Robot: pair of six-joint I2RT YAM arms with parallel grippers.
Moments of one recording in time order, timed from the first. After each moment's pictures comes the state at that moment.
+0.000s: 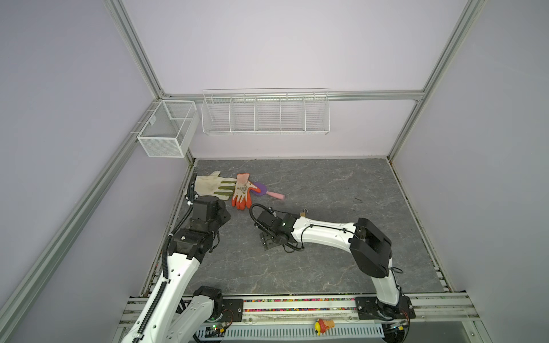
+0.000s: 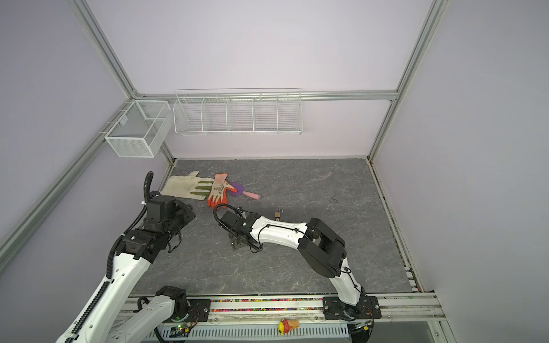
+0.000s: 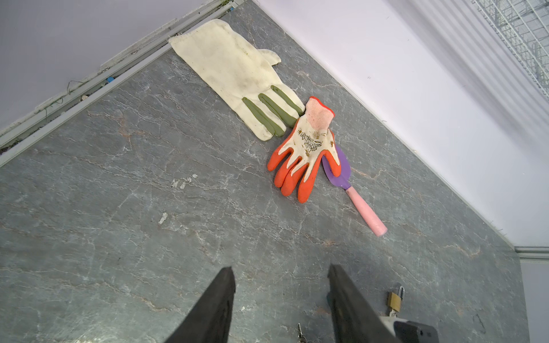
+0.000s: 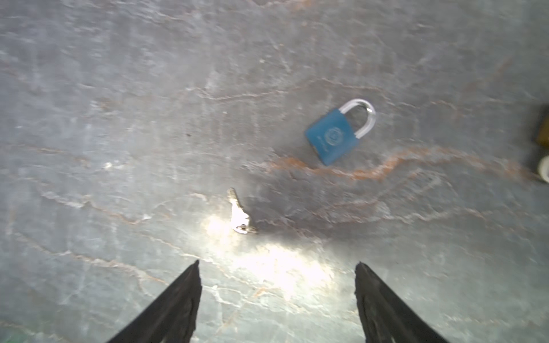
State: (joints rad) left arm -0.26 0.86 0.89 -0.70 -0.25 -0.79; right arm 1.12 2.06 1.57 -0.71 0.19 0.67
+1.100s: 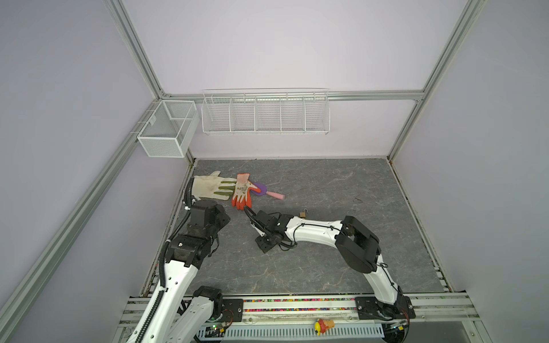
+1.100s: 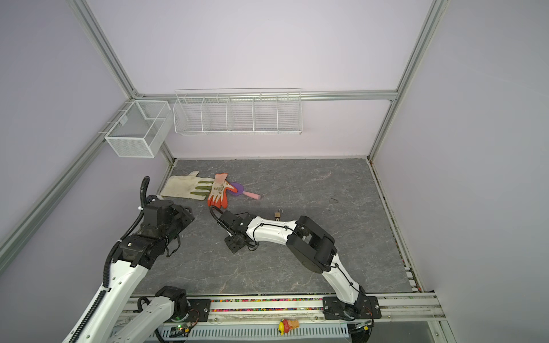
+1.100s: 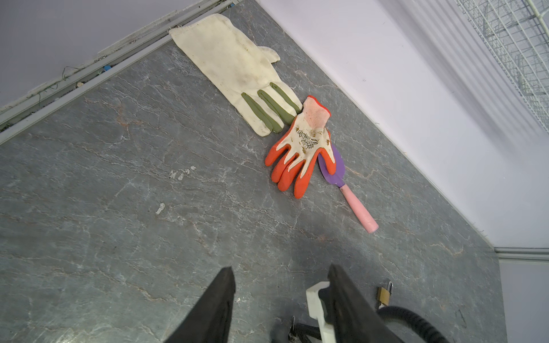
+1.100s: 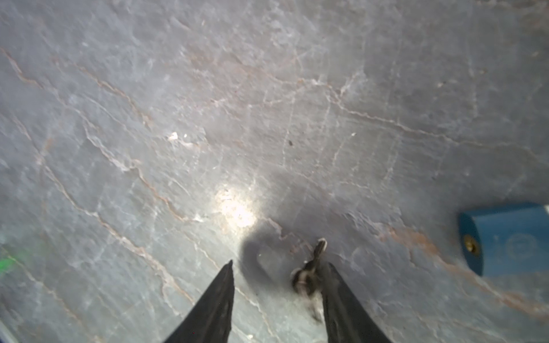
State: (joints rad) left arm -0.26 0.80 0.85 -0.72 -0.24 -0.83; right arm 1.10 2.18 1.61 -0.59 -0.02 0.36
